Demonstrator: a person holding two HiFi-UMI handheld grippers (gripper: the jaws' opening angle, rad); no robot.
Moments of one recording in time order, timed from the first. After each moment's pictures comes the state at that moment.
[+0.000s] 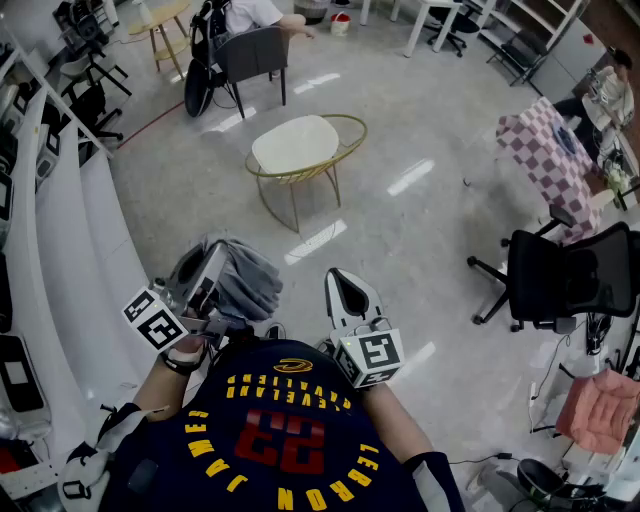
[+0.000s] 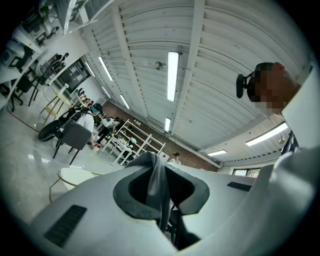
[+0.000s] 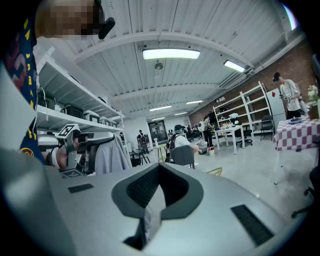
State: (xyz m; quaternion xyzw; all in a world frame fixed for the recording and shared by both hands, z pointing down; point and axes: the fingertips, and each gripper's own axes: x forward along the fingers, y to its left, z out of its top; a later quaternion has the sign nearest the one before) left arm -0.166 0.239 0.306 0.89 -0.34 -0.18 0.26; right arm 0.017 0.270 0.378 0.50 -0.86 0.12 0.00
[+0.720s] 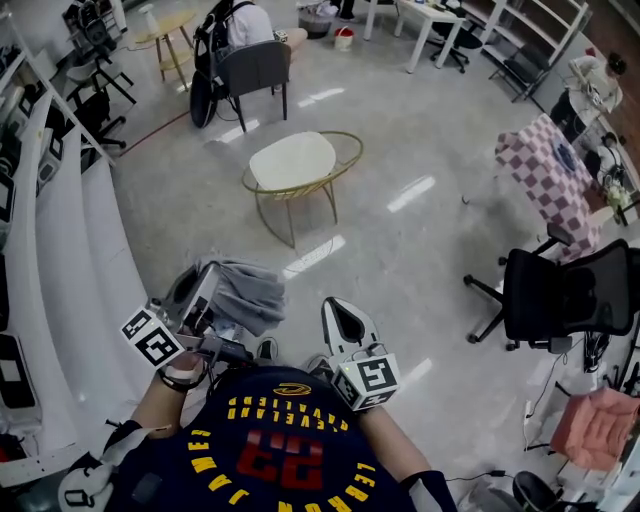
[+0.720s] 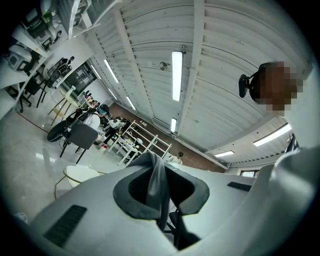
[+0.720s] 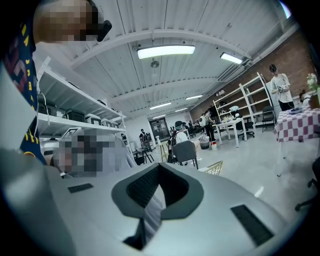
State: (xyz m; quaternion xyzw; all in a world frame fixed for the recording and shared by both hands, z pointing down) left arm -0.149 0.246 0.319 0.87 -0.38 -0.17 0.28; right arm 0.050 0.290 0.394 0.49 -0.86 0.16 0.00
